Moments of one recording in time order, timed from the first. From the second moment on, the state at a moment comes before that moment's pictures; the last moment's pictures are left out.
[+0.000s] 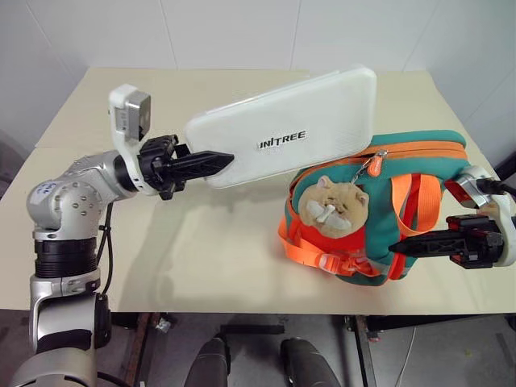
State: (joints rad) left arm -0.79 0.63 0.16 0.06 -0.86 0.81 -1.16; right arm -0.39 -1.25 -0.17 -0.06 1.02 1.27 1.39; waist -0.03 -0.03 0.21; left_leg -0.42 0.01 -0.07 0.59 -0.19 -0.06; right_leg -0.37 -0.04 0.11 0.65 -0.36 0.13
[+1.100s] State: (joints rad) left arm -1.10 0.76 -0.20 0.52 -0.37 0.23 -1.50; right arm -0.42 -1.17 -0.20 -0.07 1.04 1.30 1.30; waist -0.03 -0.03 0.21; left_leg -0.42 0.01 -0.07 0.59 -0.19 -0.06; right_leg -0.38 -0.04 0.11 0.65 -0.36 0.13
